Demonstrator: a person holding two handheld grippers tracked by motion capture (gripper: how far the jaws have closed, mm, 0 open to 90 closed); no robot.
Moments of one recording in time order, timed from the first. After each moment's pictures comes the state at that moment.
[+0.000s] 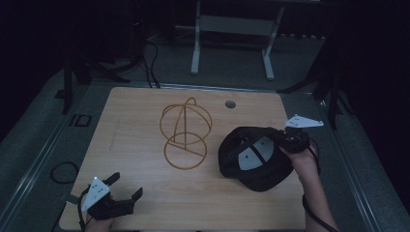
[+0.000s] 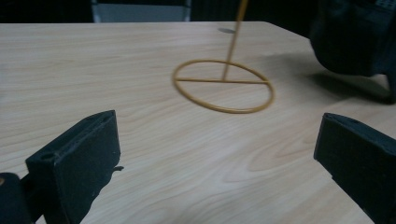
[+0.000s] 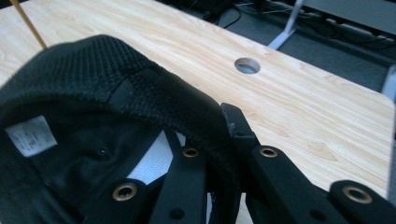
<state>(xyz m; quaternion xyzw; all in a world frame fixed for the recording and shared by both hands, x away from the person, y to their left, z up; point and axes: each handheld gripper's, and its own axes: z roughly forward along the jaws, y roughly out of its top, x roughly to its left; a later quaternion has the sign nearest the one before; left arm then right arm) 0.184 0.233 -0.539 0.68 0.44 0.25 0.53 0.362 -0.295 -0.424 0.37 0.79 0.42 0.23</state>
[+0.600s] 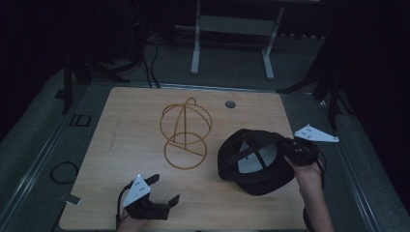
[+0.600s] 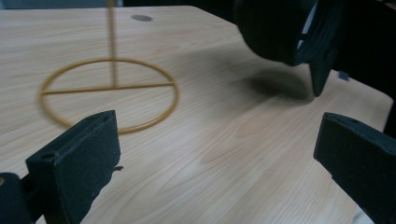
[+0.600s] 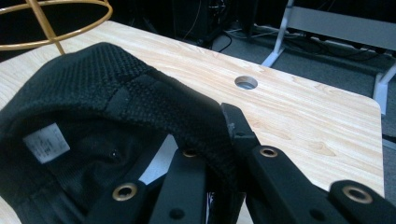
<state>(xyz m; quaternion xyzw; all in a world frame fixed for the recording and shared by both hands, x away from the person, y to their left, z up) 0.200 0.142 -0.528 0.73 0.37 0.16 0.54 0.315 -0.297 -0.413 0.40 0.75 0.46 0.25</state>
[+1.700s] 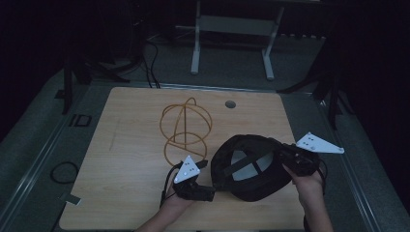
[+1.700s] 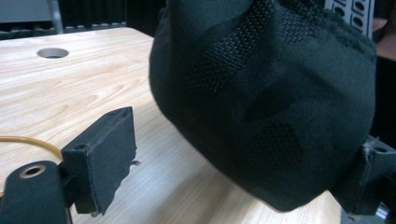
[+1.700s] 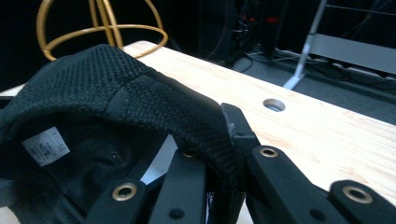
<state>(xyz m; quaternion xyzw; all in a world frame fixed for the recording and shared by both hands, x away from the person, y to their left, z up) 0.249 0.039 -0.498 0.74 0.31 0.11 0.58 0.283 -0.286 -0.400 0.34 0.75 0.51 0.24</state>
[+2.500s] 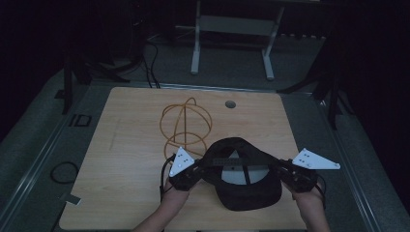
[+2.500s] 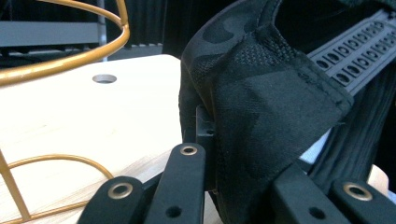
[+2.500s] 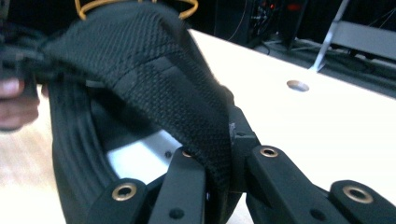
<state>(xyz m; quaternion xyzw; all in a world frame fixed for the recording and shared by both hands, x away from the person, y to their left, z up) 0.258 0.047 -0.477 0.71 0.35 0.17 0.59 0.255 -0.285 -0.426 0.33 0.77 0.50 0.22</state>
